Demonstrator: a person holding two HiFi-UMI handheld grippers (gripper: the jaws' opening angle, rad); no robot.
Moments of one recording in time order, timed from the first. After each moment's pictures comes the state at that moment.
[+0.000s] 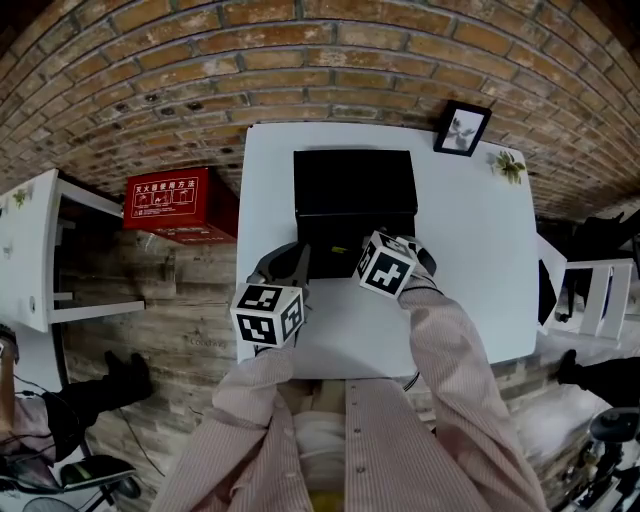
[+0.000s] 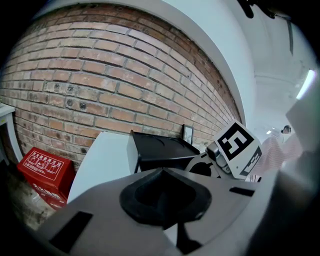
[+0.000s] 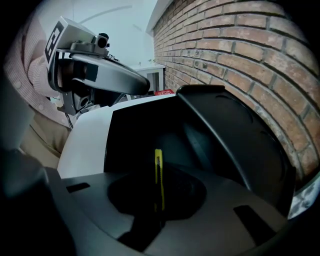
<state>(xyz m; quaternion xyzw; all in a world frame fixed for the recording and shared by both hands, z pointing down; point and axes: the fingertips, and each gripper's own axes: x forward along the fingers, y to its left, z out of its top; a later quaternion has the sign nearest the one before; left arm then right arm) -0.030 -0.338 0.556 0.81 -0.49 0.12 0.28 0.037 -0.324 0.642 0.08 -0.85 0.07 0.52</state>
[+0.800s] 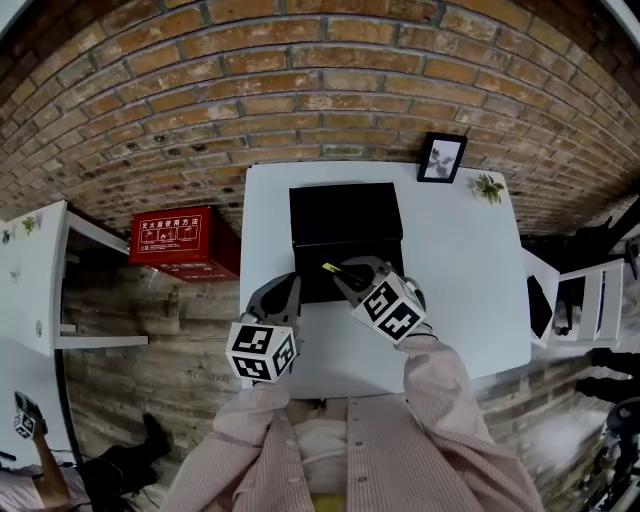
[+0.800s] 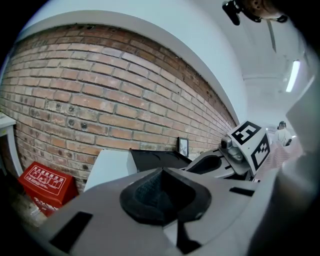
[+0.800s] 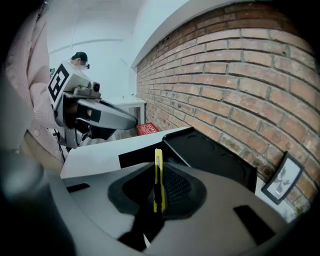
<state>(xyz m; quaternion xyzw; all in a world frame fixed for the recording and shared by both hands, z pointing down) -0.040 -0.320 0.514 0.83 -0.50 0.08 0.21 0.033 -0.331 0.558 0.23 -0.90 0.03 0.36</state>
